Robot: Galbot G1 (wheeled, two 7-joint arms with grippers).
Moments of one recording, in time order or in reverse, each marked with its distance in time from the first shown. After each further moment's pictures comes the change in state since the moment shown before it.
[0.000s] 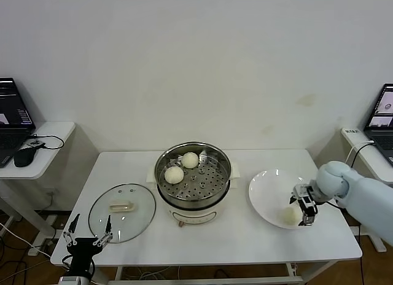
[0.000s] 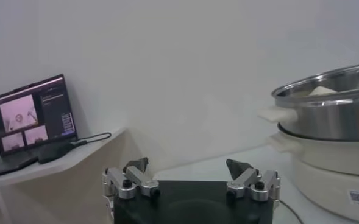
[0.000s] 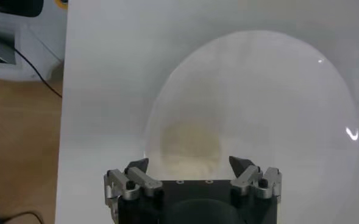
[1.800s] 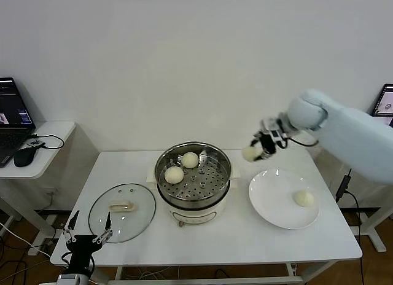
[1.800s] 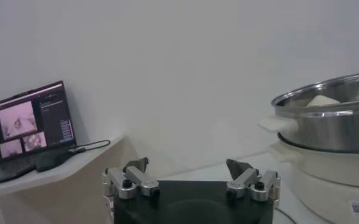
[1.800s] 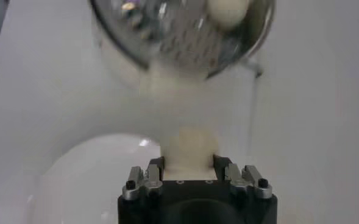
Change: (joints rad) left arm -0.005 0.006 -0.005 -0.019 -0.008 0.001 0.000; right arm 0.617 0.277 -0.281 0.034 0.307 -0.041 0.009
